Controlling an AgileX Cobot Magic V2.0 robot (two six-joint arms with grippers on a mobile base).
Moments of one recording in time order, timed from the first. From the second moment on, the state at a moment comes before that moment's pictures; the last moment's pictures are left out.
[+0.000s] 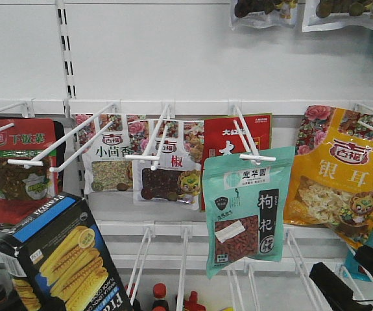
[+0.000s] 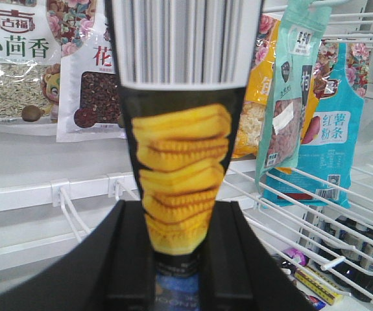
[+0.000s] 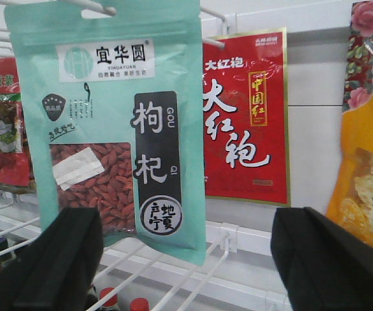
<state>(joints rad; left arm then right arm) -0.32 0.98 -0.28 0.40 -0.71 -0.52 -0.05 1.16 -0.33 -0.62 -0.96 0.53</state>
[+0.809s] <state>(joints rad) -0.32 0.98 -0.28 0.40 -0.71 -0.52 -0.05 1.47 -0.61 -0.83 -1.00 0.67</state>
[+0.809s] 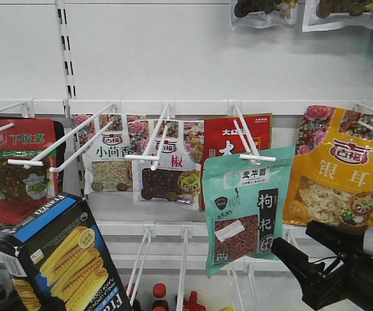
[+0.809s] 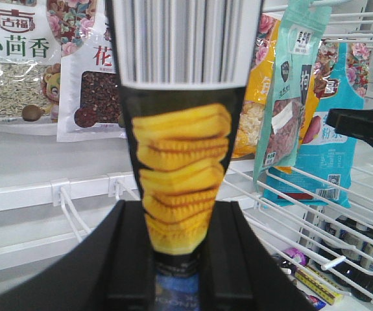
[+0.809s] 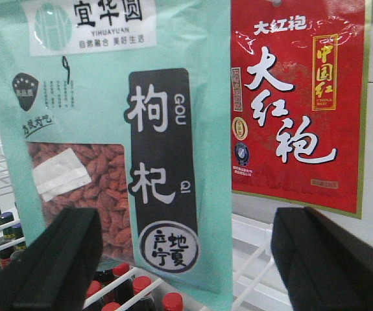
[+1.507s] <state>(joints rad) -0.32 0.98 -0.28 0.40 -0.71 -0.52 -0.05 1.57 -0.76 -0.93 -1.01 0.77</state>
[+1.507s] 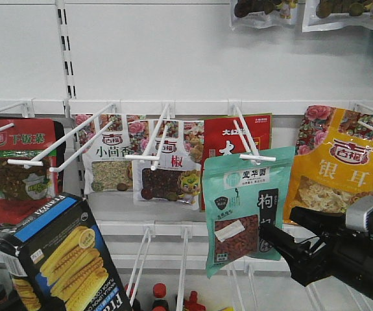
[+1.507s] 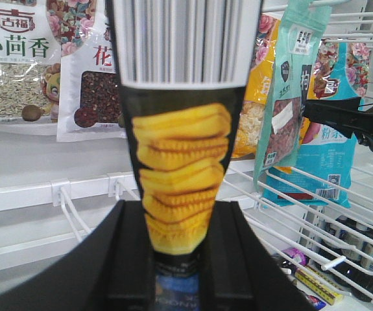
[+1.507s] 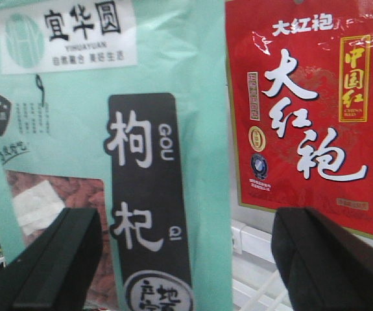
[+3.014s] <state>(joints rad) -0.32 0.98 -0.28 0.40 -0.71 -0.52 -0.05 1.62 -0.87 -1.07 -1.02 0.91</state>
